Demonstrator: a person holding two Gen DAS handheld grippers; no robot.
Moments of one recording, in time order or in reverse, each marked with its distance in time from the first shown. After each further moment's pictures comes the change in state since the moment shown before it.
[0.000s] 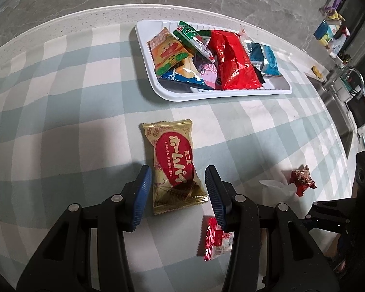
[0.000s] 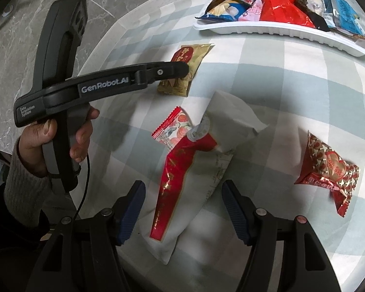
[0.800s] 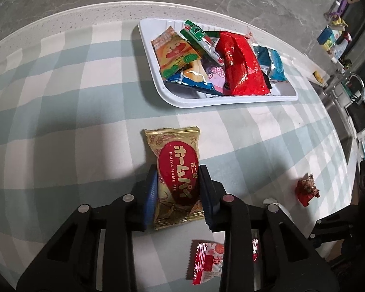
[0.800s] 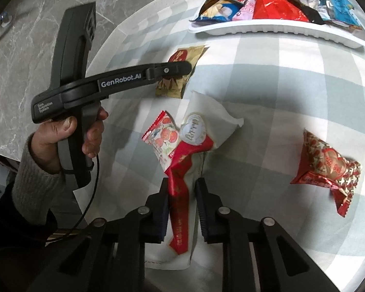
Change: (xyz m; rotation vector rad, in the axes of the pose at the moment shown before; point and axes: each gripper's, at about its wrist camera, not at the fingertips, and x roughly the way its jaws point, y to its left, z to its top) left arm 0.017 0.008 0.006 -0.029 -0.012 -0.018; right arm -0.009 -0.011 -0.005 0.048 -0.026 0.053
